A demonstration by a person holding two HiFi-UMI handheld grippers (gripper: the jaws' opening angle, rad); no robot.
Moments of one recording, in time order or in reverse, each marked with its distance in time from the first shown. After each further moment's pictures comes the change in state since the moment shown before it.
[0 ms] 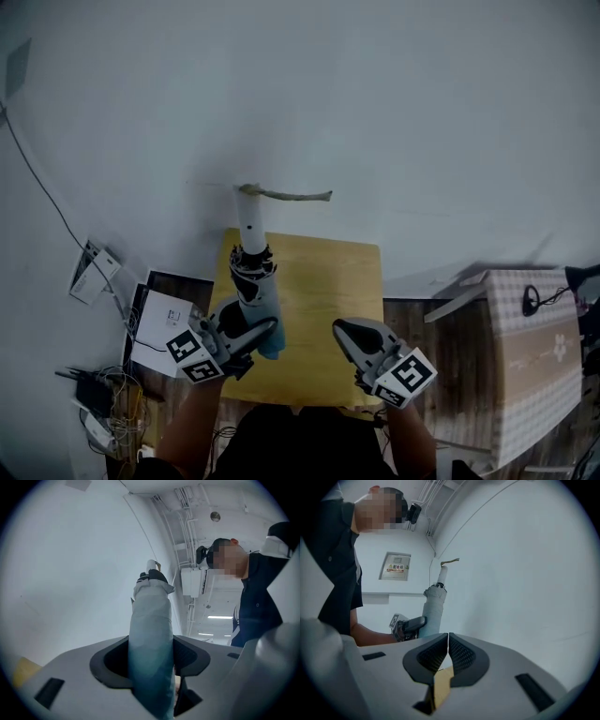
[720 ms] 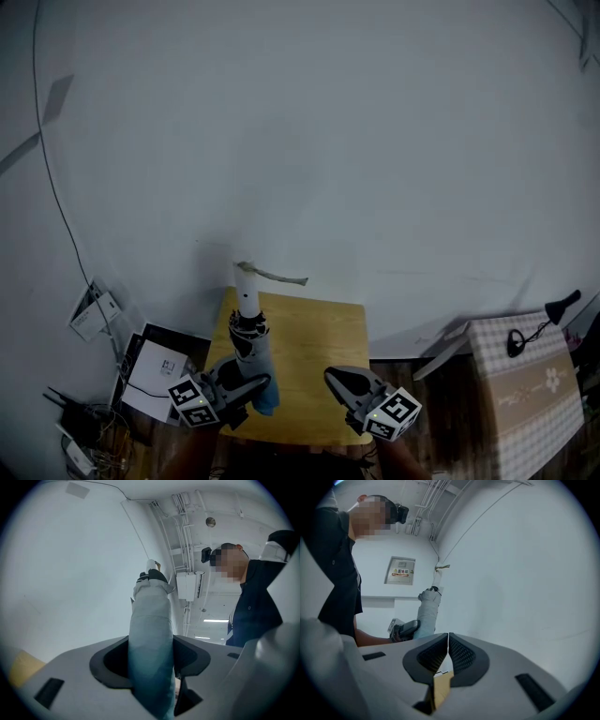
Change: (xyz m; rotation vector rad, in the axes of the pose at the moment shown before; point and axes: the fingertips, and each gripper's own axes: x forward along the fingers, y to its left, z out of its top) left arm -0.009 -0.047 0.001 -0.046 -0.015 -0.023; right arm -0.029 0.008 0.013 0.050 -0.026 0.023
